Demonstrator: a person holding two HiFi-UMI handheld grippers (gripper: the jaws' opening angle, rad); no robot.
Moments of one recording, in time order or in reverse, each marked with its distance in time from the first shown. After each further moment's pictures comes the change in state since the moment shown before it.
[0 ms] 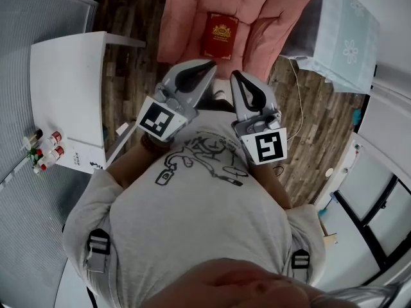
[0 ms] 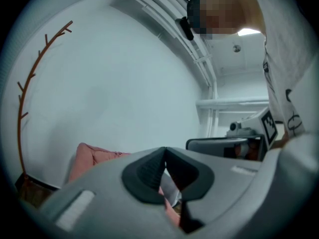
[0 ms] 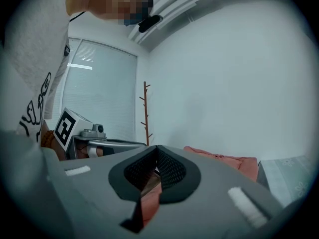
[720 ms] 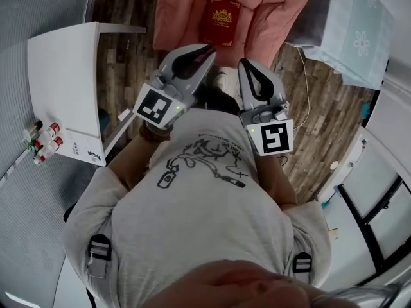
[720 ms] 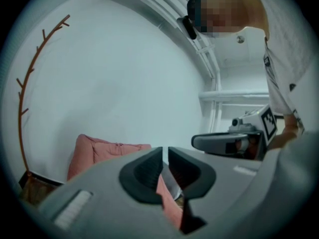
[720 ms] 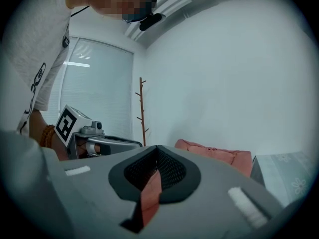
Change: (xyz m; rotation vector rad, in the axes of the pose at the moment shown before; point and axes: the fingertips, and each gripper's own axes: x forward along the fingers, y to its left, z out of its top) left arm 0.043 0.002 -0.049 0.005 0.076 0.033; right arm -0.016 -0.058 -0.044 0.011 0.037 -0.015
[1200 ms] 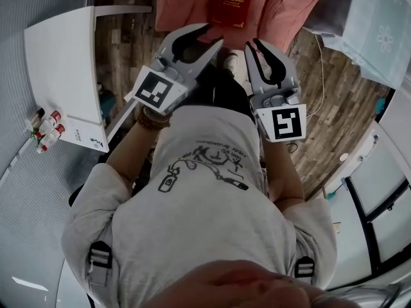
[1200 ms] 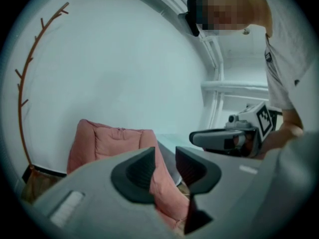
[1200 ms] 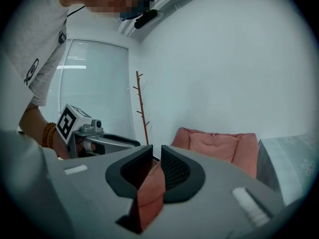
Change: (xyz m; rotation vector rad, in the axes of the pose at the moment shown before) left arm 0.018 0.025 -0.078 -0.014 0.138 0.004; right arm 0.022 -0.025 -0.078 0.082 0.064 0.033
